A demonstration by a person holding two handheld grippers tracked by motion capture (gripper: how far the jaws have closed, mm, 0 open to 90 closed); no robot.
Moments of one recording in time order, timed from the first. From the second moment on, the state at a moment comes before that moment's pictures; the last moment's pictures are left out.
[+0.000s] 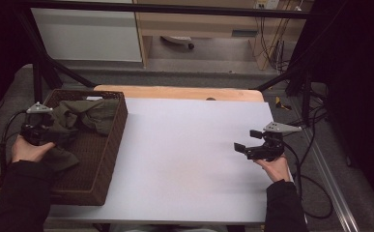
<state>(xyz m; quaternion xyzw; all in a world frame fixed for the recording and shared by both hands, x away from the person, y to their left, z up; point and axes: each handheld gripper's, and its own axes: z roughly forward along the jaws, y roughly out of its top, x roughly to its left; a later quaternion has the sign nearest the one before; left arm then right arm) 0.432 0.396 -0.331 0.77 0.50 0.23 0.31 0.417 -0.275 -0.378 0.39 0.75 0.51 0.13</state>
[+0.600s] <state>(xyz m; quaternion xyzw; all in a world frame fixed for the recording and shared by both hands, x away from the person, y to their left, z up) 0.437 0.413 -0.361 0.76 0.54 0.24 0.26 0.417 -0.275 -0.379 0.39 0.75 0.51 0.13</state>
